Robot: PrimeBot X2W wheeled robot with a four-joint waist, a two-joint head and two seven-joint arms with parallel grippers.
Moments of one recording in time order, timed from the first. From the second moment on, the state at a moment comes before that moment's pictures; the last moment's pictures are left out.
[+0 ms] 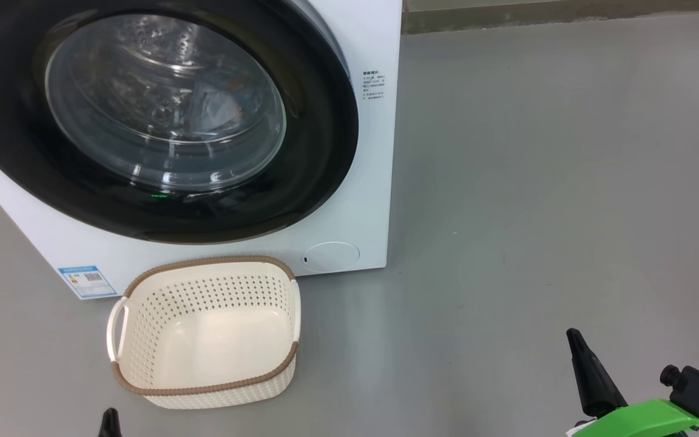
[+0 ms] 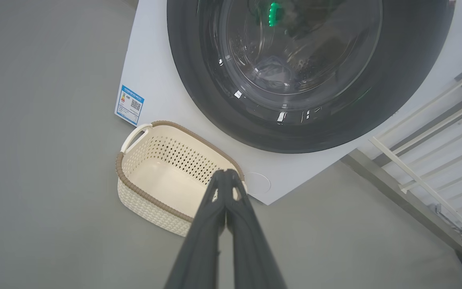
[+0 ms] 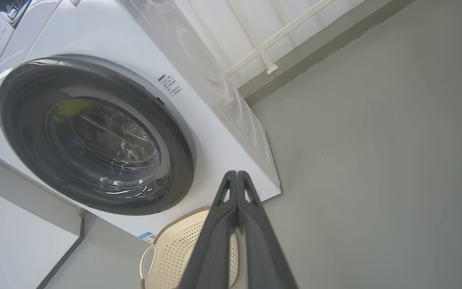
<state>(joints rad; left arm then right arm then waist) 0.18 0.03 0.05 0.09 -0.72 -0.02 -0.14 0.00 -0.10 0.02 0.23 0.73 0.14 -0.14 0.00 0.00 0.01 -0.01</state>
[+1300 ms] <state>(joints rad) 0.07 0.04 0.05 0.17 -1.14 -0.07 -0.04 -0.02 -0.09 -0.04 0.25 1.14 0.14 -0.03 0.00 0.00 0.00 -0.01</state>
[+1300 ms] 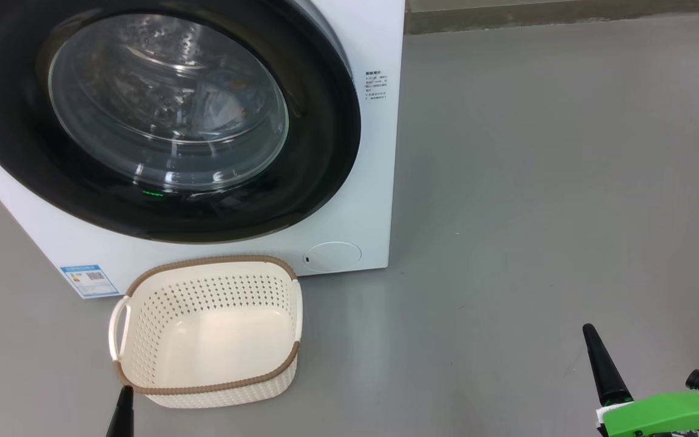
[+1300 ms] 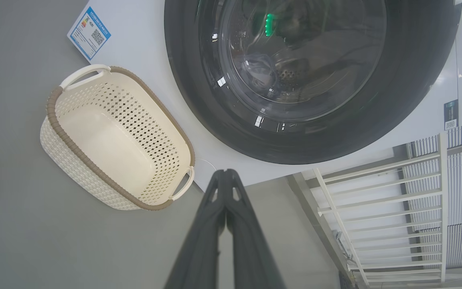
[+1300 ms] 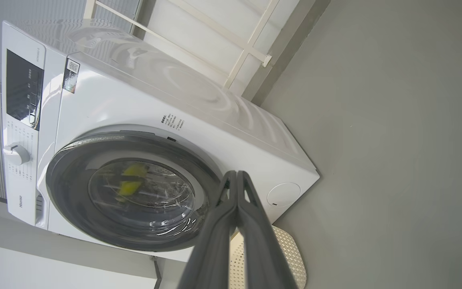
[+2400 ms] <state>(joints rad) -0.03 0.04 0.06 0.24 -1.49 -0.11 0.05 -0.05 -0.06 -0.10 0.26 1.49 0.13 0.06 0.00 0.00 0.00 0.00</state>
